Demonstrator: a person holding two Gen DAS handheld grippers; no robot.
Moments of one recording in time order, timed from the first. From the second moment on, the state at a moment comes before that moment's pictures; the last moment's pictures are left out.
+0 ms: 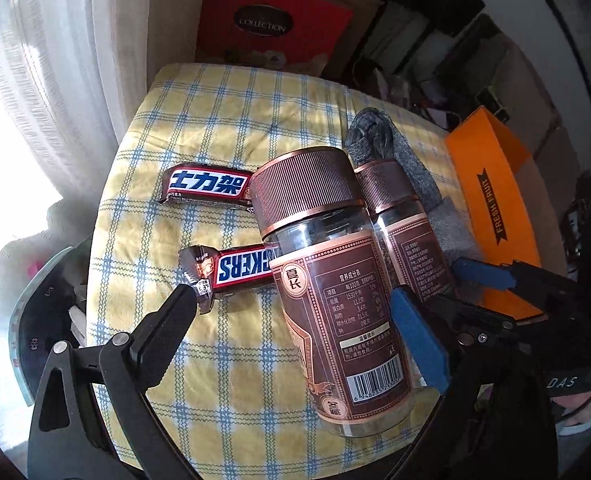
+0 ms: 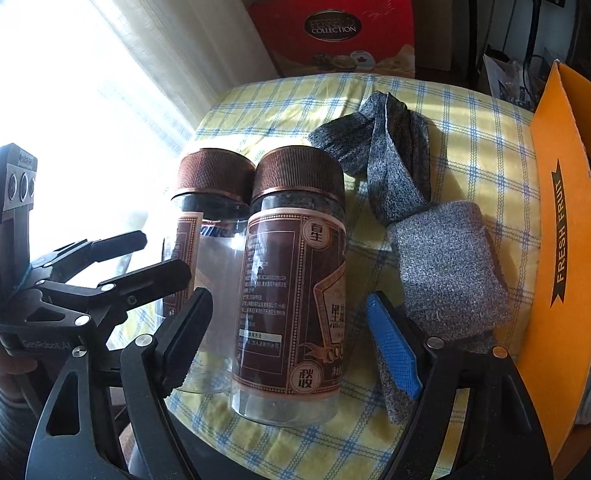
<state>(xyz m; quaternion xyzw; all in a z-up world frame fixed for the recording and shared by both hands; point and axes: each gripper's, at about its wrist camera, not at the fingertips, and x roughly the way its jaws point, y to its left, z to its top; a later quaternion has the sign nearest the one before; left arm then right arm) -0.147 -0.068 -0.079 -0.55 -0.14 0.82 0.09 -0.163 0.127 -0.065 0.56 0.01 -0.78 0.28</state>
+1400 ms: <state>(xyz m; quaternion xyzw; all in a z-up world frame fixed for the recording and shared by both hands) -0.150 -0.030 -0.056 -0.54 -0.10 0.83 0.09 -0.151 0.146 -0.043 0.54 0.04 -0.81 0.24</state>
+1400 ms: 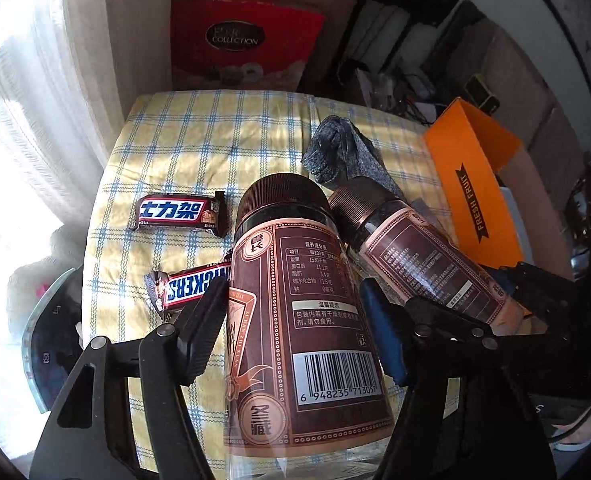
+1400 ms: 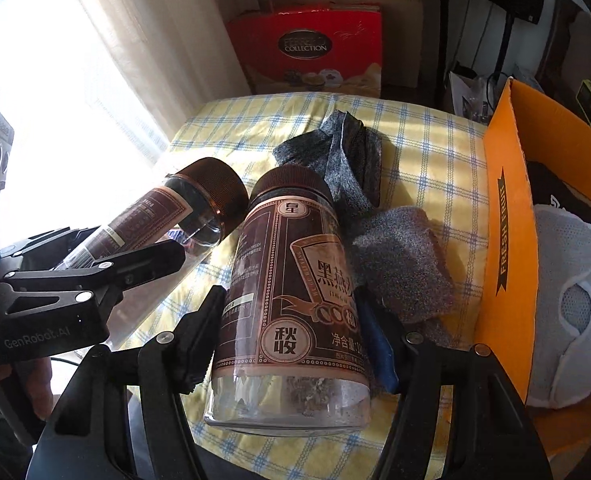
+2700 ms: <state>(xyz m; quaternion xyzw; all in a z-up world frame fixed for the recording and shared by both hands) -0.147 -0.043 -0.061 -0.53 -0.17 0.82 0.11 -0.138 0.120 -0.058 0.51 0.12 -0.82 0.24</state>
